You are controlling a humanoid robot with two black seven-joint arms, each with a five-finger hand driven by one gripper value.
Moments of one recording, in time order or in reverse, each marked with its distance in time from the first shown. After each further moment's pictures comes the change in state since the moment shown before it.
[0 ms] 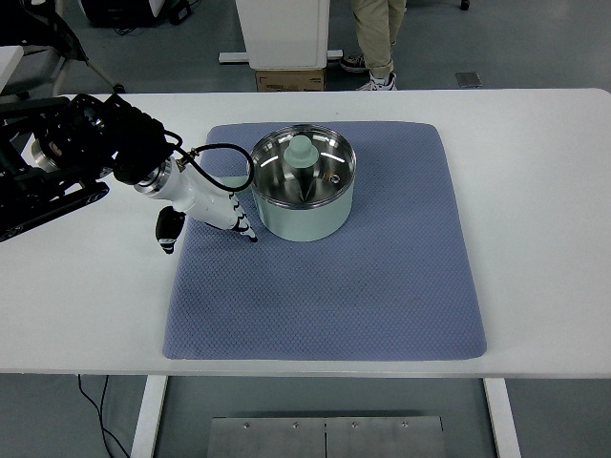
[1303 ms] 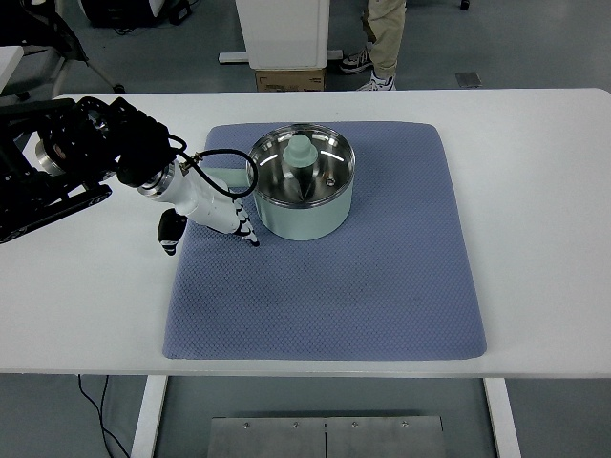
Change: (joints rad) left arm 0.007 -0.012 0.000 -0.008 0.031 0.020 -0.040; right arm 0.000 0.000 0.000 0.000 0.000 0.000 0.000
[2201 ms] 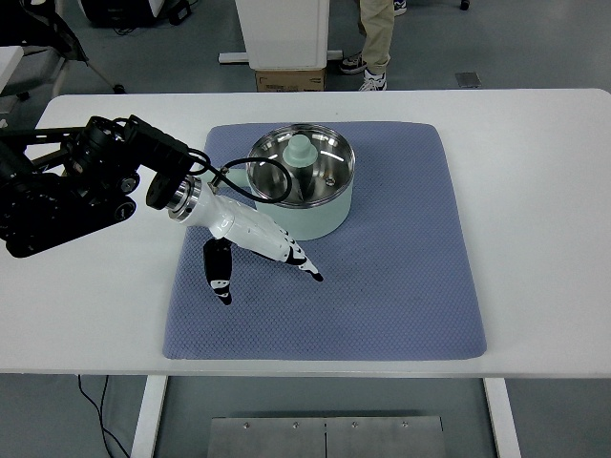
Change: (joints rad) left arm 0.024 -0.014 -0.005 -0.073 -0.453 -0.044 -0.018; right arm 0.000 0.000 0.000 0.000 0.000 0.000 0.000
